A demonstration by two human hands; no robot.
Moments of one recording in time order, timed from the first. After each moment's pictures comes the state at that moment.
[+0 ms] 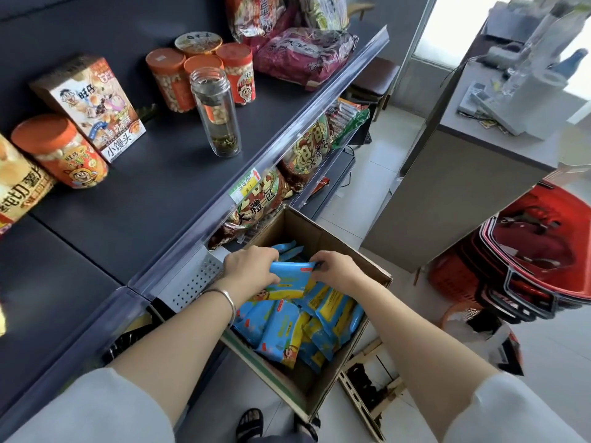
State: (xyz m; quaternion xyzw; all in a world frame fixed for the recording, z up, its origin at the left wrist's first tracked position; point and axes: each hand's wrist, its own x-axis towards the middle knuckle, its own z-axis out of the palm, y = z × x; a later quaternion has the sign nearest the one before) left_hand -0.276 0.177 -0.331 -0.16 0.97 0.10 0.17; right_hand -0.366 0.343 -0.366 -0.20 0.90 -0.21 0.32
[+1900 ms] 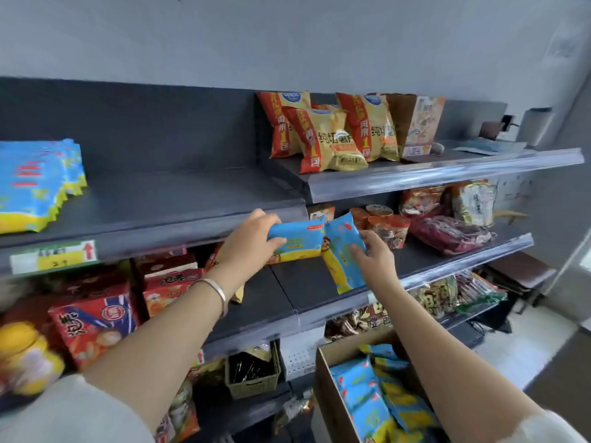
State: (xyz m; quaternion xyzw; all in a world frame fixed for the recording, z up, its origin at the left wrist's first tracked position) left_hand -0.019 0.129 -0.069 -0.37 0.87 0.11 -0.31; right_hand -0.219 0.233 -0.111 -0.41 0.76 -0.50 0.09
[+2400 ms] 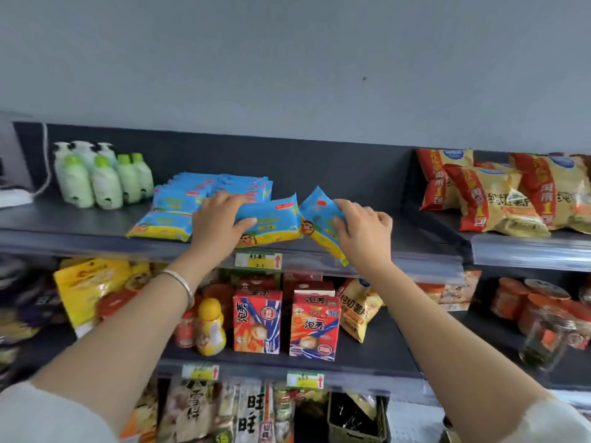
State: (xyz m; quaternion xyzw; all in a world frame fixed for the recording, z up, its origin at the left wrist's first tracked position) left_hand 0.259 0.116 0.010 -0.60 0.70 -0.11 -0.36; right_hand 0.021 0.128 -0.002 -0.69 0.58 -0.38 -0.18
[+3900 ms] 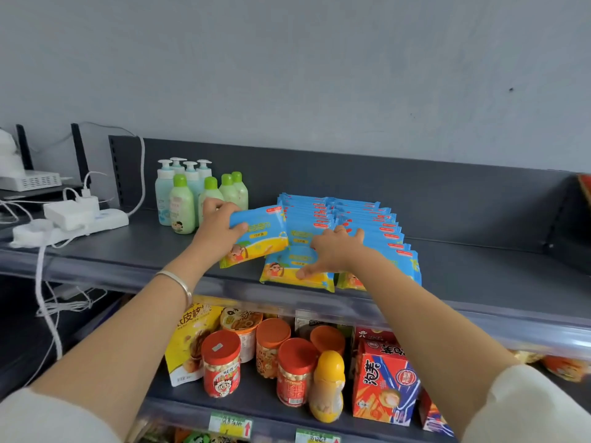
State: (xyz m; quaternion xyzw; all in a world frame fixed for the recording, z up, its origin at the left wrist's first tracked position) left_hand 0.542 -0.007 0.015 -0.60 0.66 0.05 -0.45; right_hand 0.325 -0.024 0.019 -0.81 0.59 0.02 -0.06
